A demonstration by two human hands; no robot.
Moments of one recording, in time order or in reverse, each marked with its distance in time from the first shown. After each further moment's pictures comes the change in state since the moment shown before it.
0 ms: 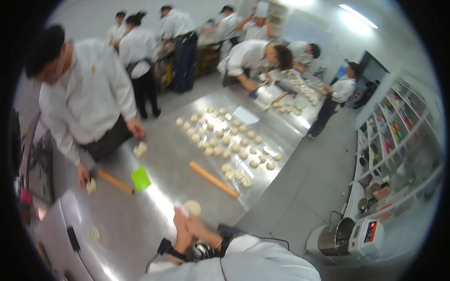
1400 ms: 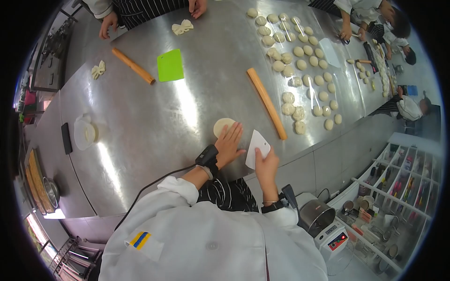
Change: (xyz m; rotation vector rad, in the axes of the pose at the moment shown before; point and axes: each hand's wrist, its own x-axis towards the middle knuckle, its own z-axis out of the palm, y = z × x) left_hand 0.042 -0.023 0.069 0.471 -0.383 0.146; right_hand -0.004 -0.026 -0.129 -0.458 0.192 0.241
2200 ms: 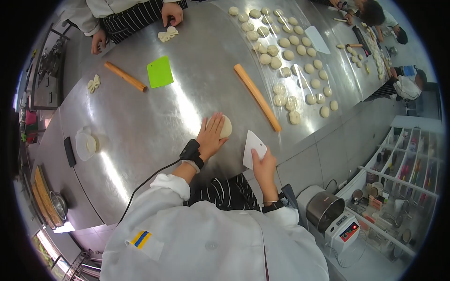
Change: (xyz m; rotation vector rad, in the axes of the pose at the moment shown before) left_hand -0.008 -0.036 -0.015 0.064 -0.014 -0.013; right_hand -0.023 0.011 -0.011 0.030 0.027 0.011
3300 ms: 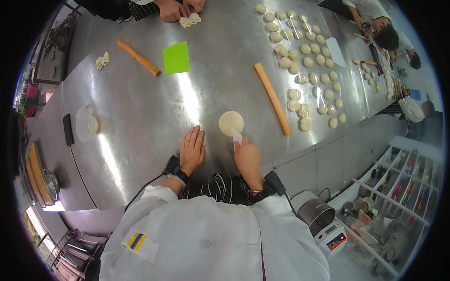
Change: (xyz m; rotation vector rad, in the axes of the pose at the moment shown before) left_hand -0.106 -0.020 -0.009 -0.078 0.268 -0.271; right_hand 0.013 -0.042 0.068 -0.495 -0.338 -0.160
